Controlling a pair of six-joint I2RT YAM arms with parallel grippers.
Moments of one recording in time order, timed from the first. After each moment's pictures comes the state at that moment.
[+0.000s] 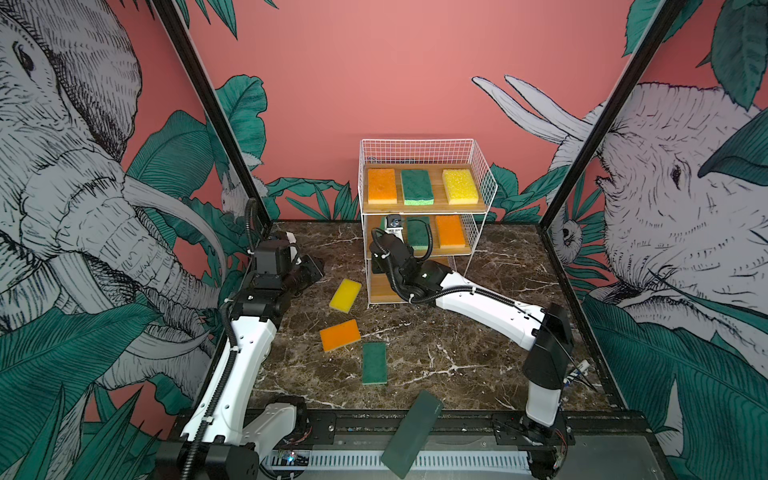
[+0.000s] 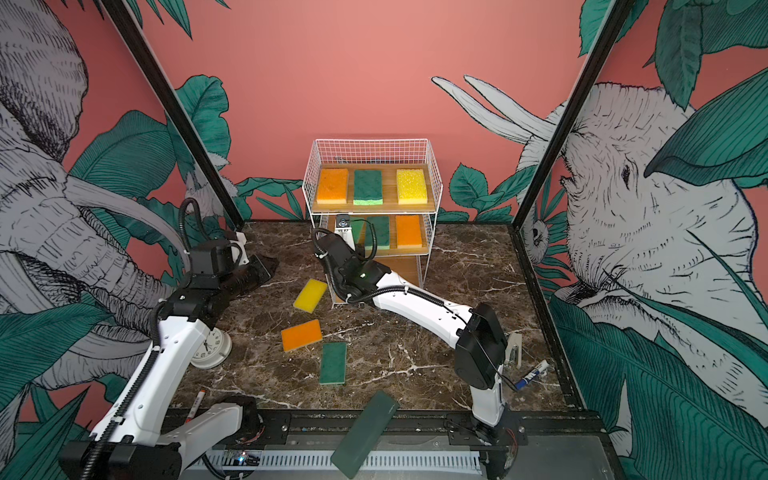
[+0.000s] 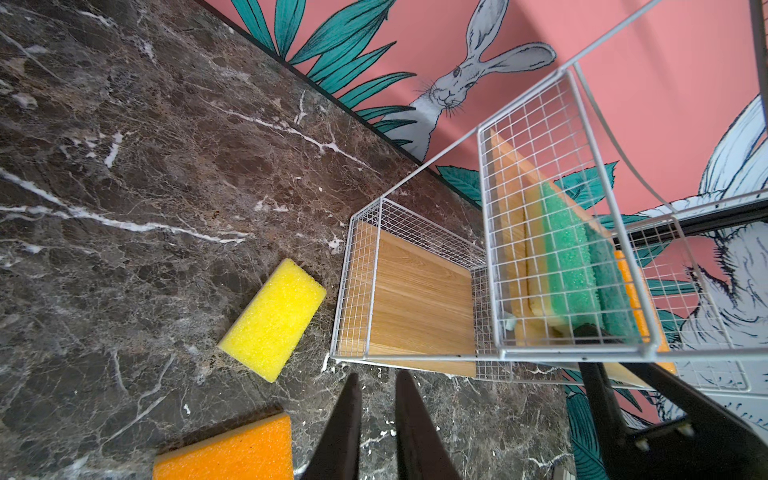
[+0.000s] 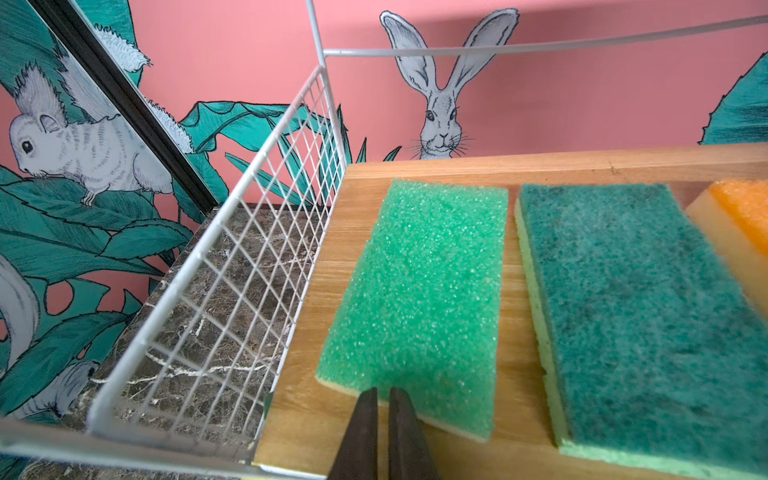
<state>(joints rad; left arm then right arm) -0.10 1.04 1.06 -0.58 0.24 -0.64 0.99 1.88 1.77 -0.41 0.65 0.49</state>
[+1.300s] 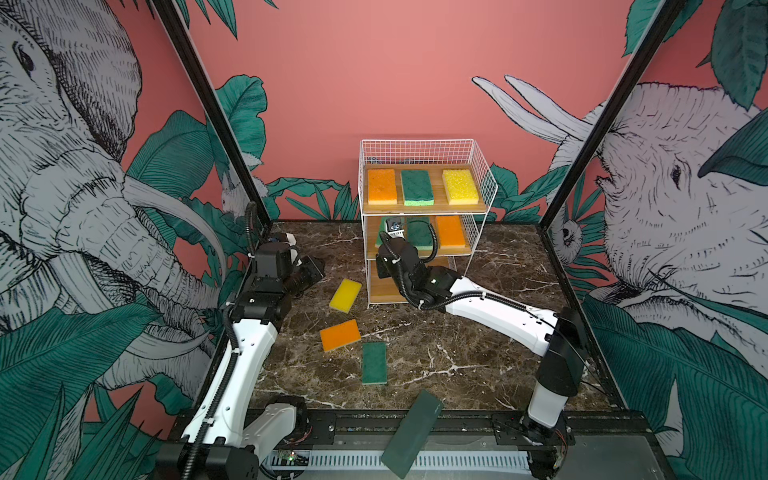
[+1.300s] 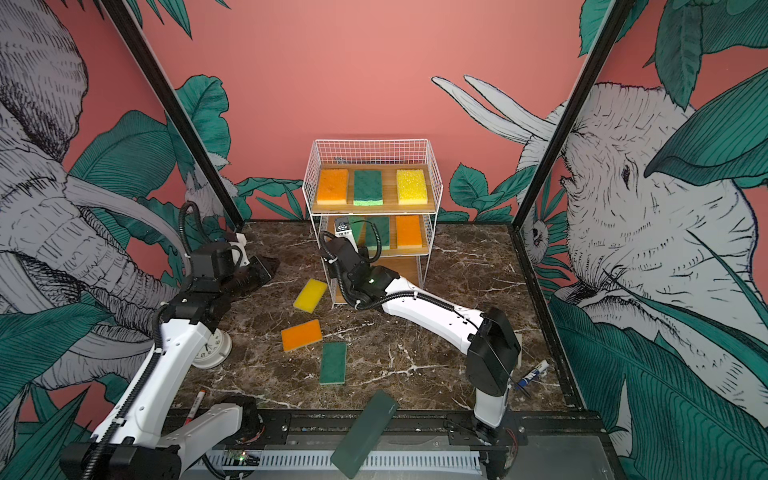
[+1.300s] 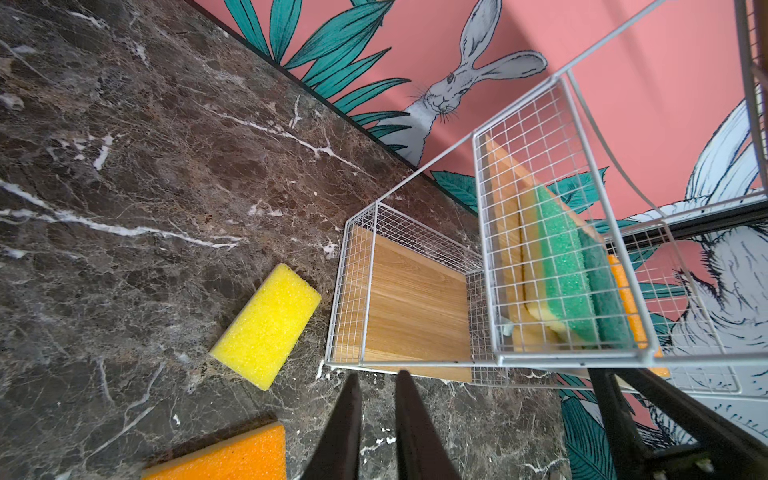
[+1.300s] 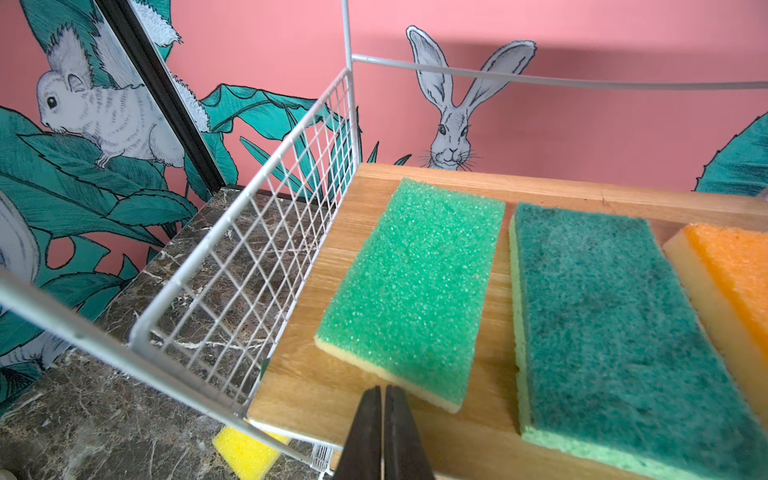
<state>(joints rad) -0.10 1.03 1.02 -0.52 0.25 -0.66 0.99 1.79 1.63 -0.28 0.62 0.32</state>
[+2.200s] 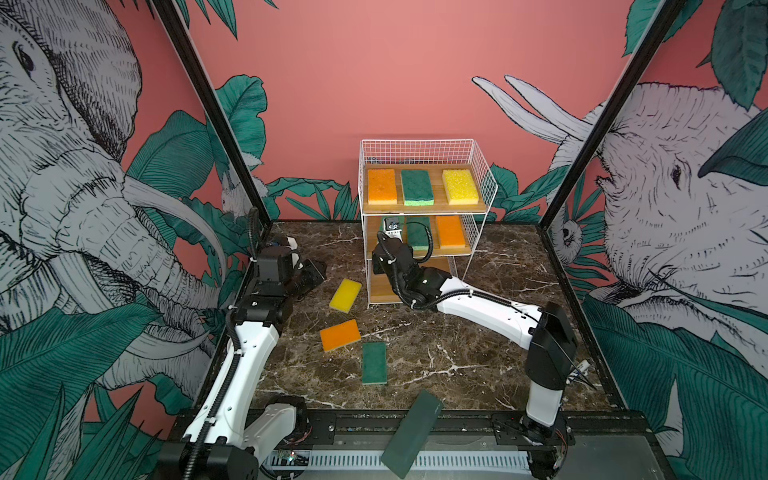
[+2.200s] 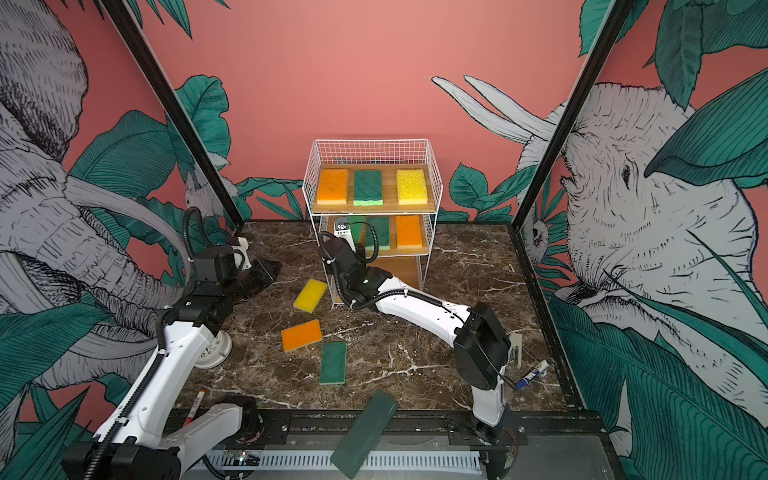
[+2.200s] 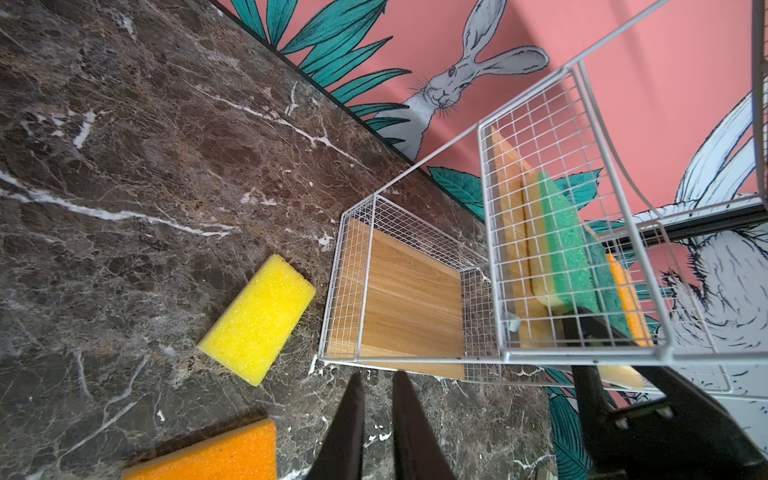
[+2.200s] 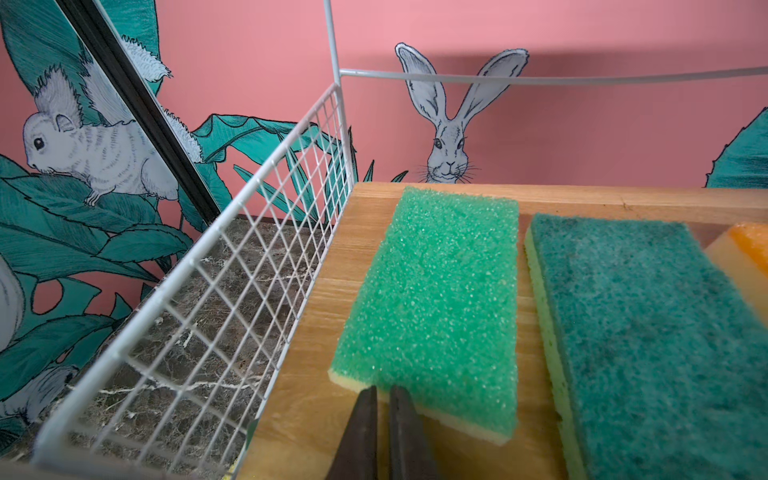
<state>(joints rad) -0.10 1.02 0.97 -0.47 0.27 -0.70 0.97 1.86 1.64 -0.17 0.64 0.35</state>
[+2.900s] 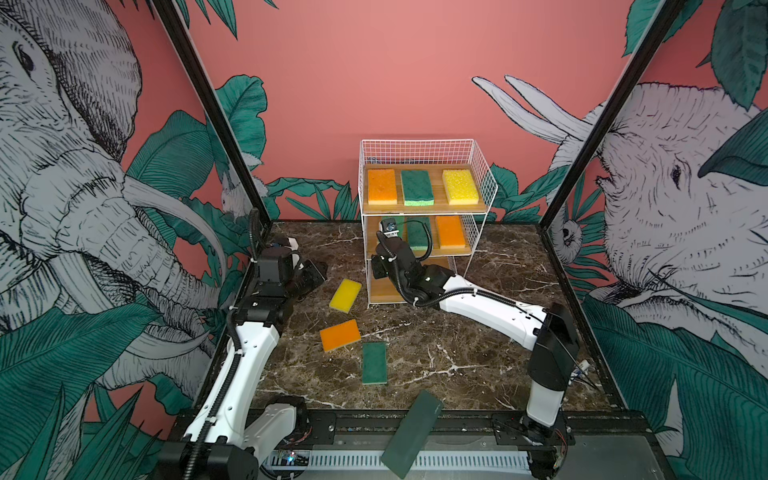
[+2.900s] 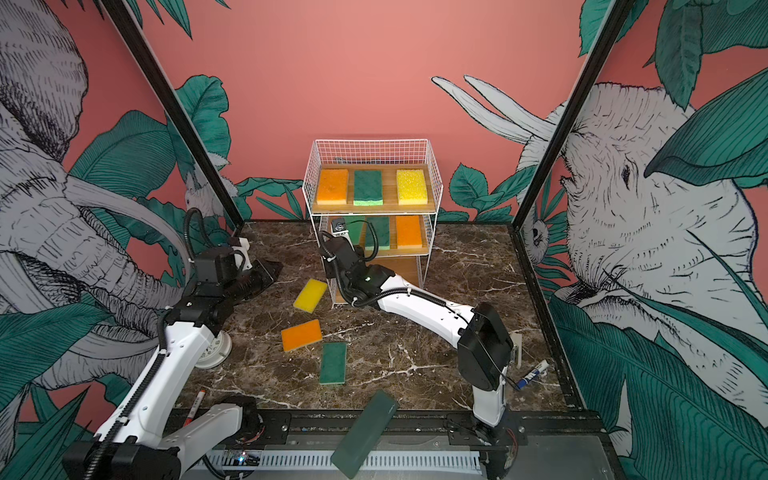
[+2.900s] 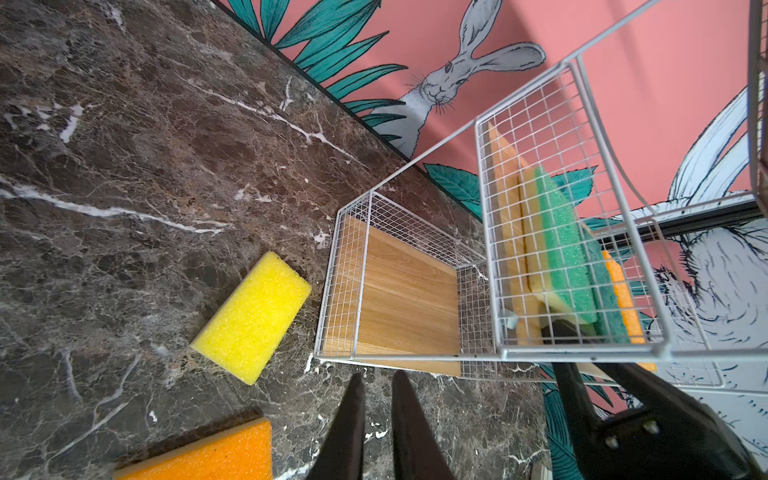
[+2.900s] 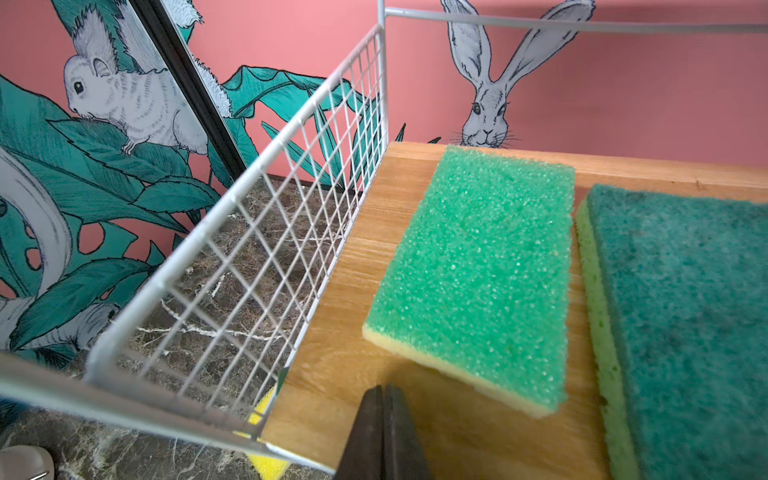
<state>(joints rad) -0.10 1.02 0.96 -0.46 0.29 -0.70 0.97 1.84 1.65 -0.27 0.52 0.33</state>
